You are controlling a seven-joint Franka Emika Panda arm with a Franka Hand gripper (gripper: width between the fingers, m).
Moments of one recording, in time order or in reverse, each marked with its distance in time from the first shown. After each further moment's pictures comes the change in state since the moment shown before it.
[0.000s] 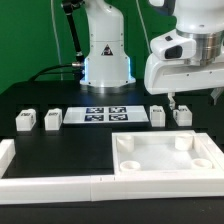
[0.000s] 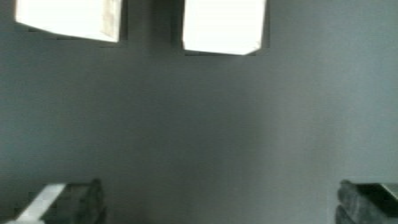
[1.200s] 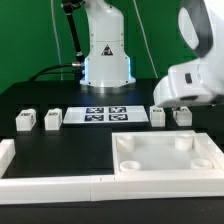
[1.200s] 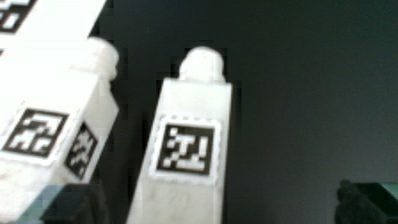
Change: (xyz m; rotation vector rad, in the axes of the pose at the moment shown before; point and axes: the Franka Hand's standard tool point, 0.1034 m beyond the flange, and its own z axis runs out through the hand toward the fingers) arm -0.043 -0.022 0.040 -0.050 -0.749 -0.005
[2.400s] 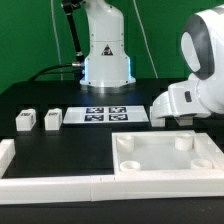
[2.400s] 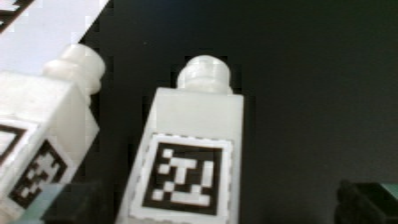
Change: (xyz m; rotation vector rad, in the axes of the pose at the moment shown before) arm 0.004 0.001 0.028 -0.014 -0.035 -0.025
